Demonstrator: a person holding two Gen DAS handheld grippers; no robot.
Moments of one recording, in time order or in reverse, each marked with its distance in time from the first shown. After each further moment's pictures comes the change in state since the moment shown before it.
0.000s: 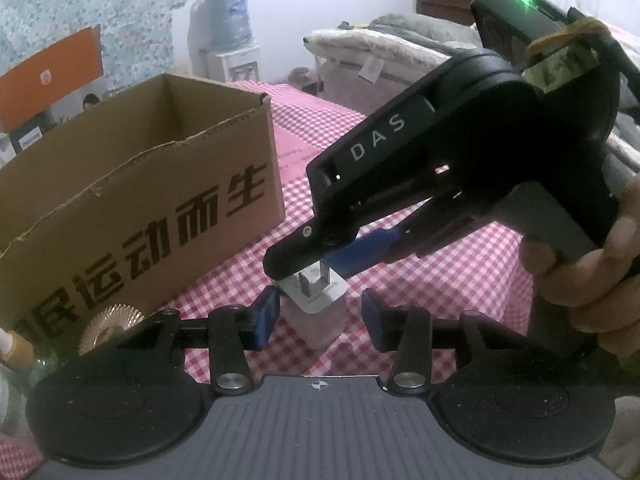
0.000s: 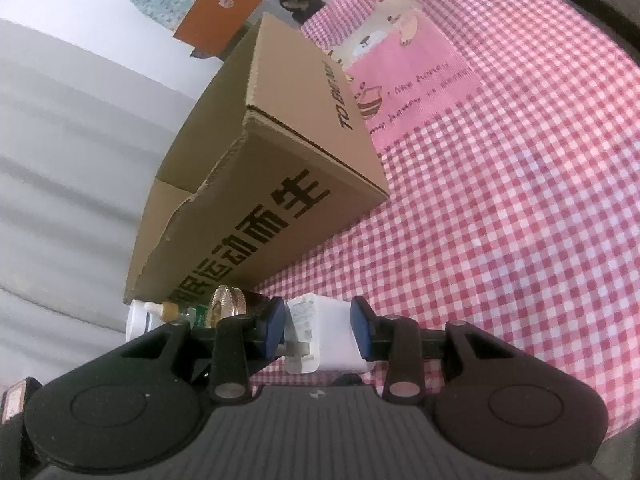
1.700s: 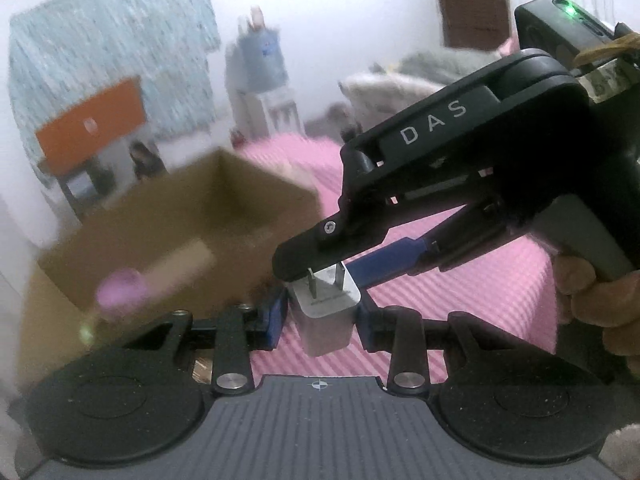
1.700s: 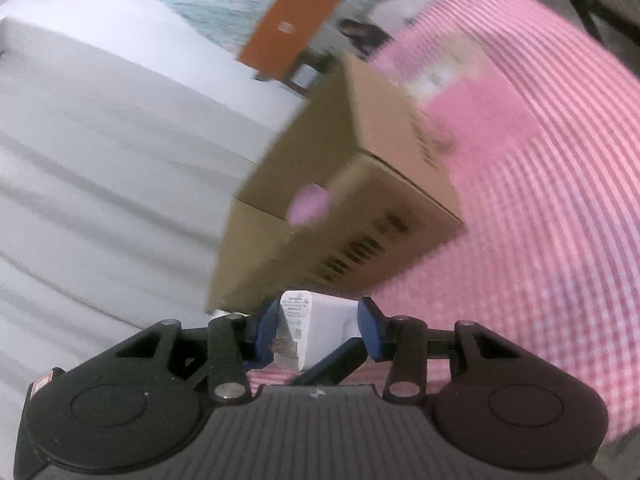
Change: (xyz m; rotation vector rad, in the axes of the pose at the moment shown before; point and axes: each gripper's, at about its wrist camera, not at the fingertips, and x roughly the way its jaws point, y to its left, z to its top) left arm -0.056 -0.007 0.038 0.019 -0.122 0.176; right arm -0.068 0.039 -0.020 -0.063 -0.093 0.159
